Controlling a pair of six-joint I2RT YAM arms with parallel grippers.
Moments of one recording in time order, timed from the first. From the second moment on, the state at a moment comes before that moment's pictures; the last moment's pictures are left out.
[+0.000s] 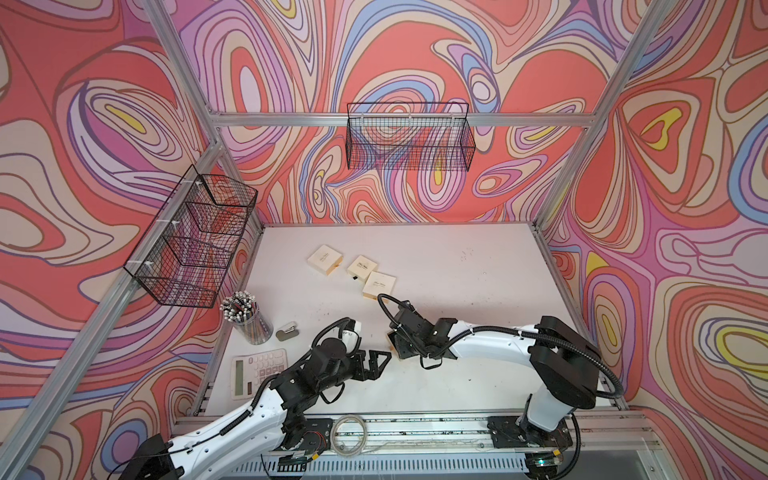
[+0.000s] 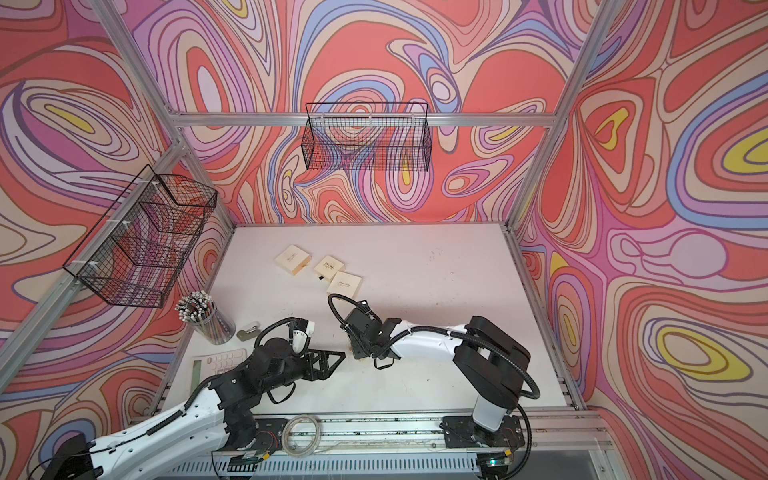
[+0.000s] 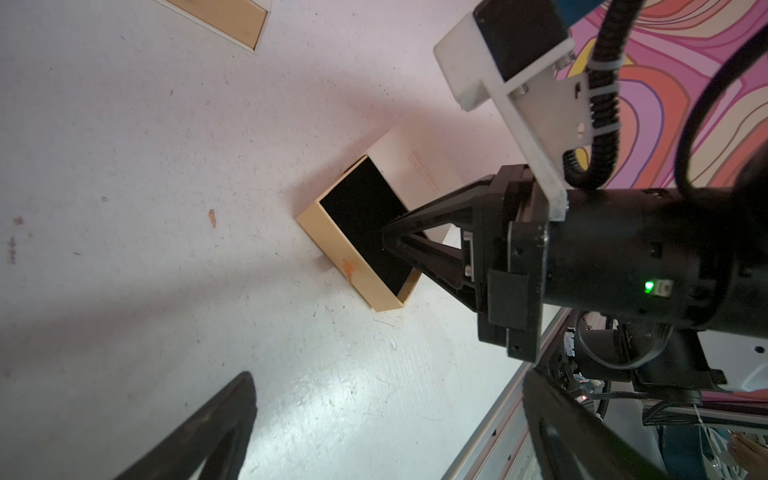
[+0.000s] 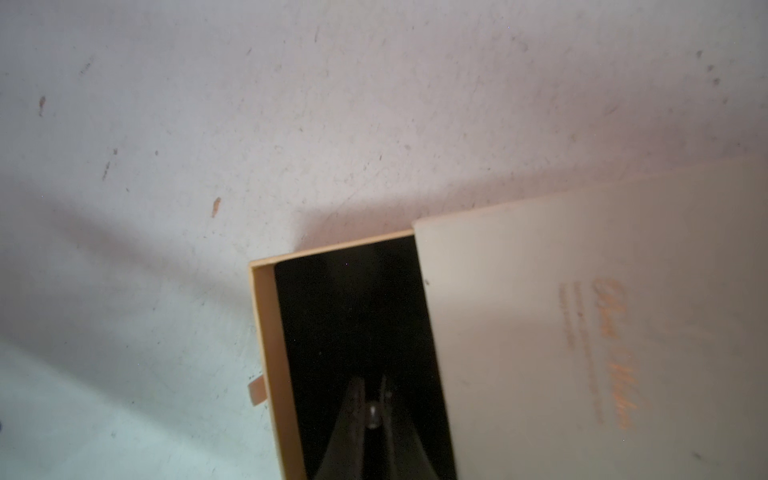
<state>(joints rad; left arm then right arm) -0.80 0.70 0.23 -0.07 0.12 -0.79 1.00 1.71 1.00 -0.39 0.17 0.67</state>
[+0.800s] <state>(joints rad) -0.80 0.72 0.23 -0.05 0.12 -0.80 1.00 1.71 1.05 -0.38 0.18 0.67</state>
